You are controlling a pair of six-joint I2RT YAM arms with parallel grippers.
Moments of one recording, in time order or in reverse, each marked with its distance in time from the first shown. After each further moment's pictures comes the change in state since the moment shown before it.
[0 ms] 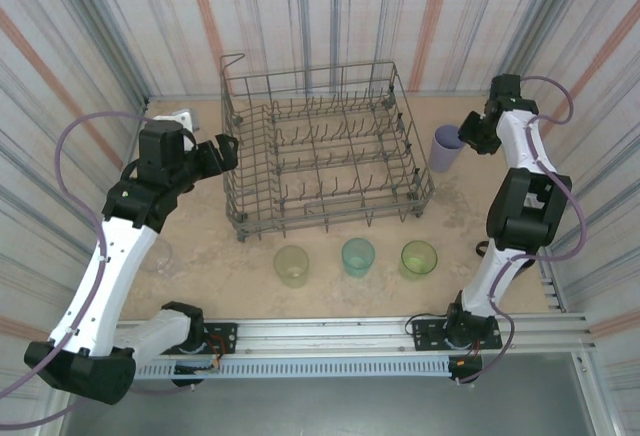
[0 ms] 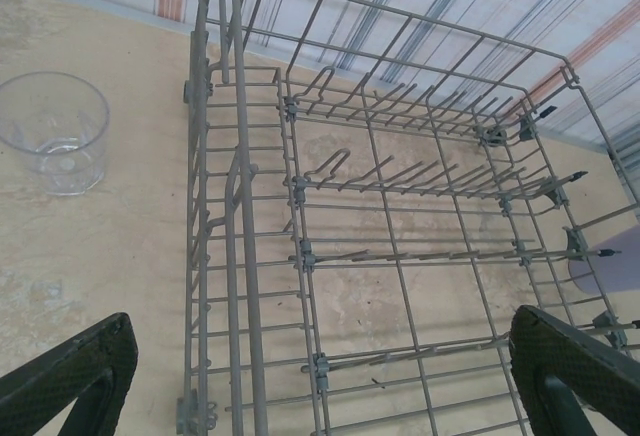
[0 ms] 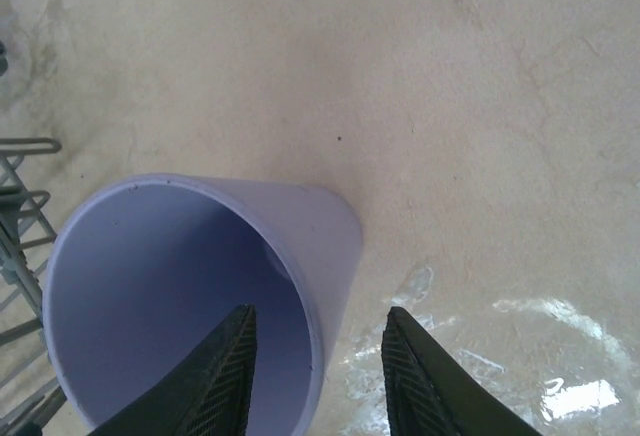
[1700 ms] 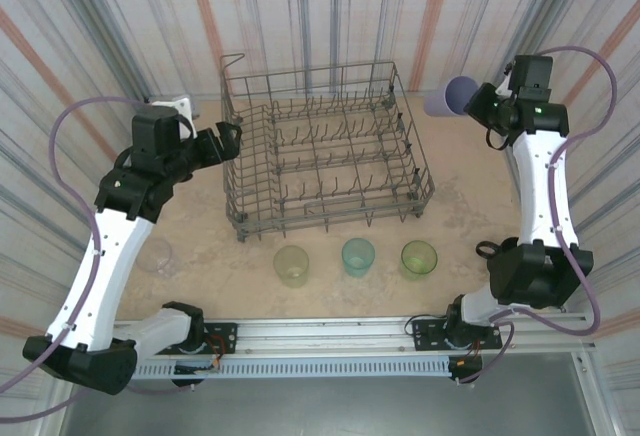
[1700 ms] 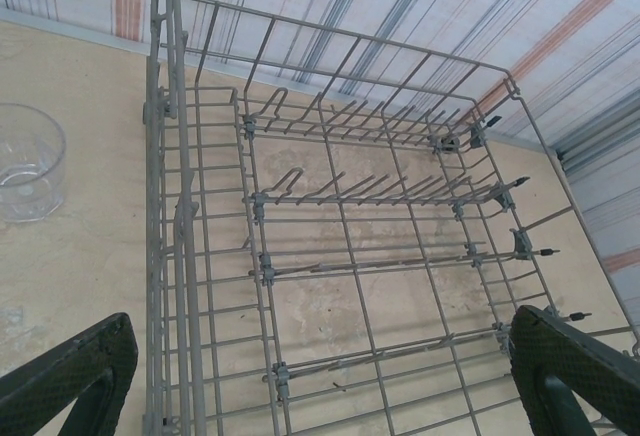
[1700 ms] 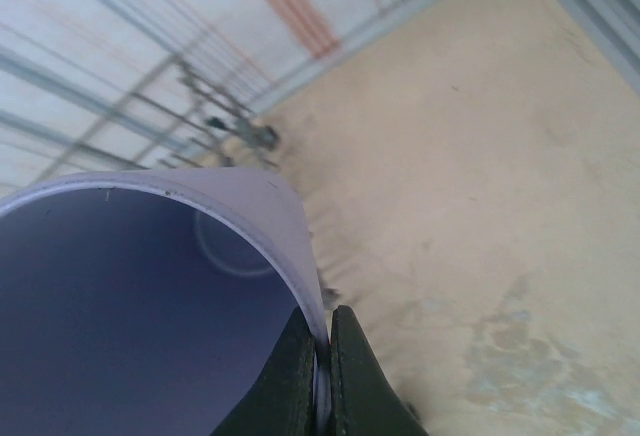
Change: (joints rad) left arm -0.009 0.056 0.147 -0.057 0.053 -0.001; right arm 0.075 -0.426 -0.016 0.020 -0.072 0.088
